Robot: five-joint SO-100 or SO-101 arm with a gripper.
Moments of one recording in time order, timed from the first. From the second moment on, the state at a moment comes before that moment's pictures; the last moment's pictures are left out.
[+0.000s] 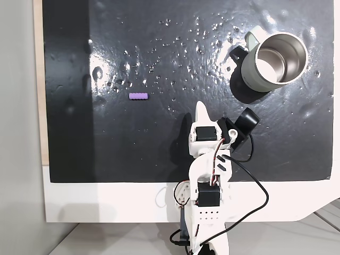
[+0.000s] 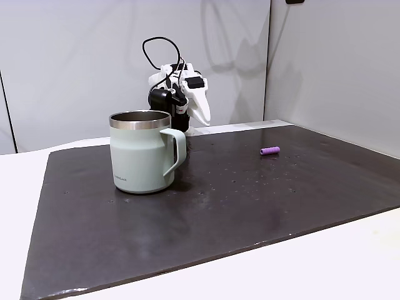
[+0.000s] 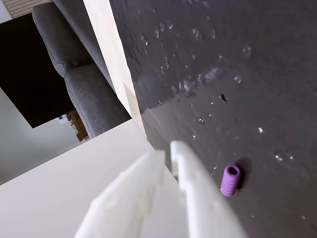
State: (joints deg) arm -2.5 190.6 180.4 38.2 1.6
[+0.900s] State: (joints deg) arm -5.9 183.8 164.3 48.6 1.8
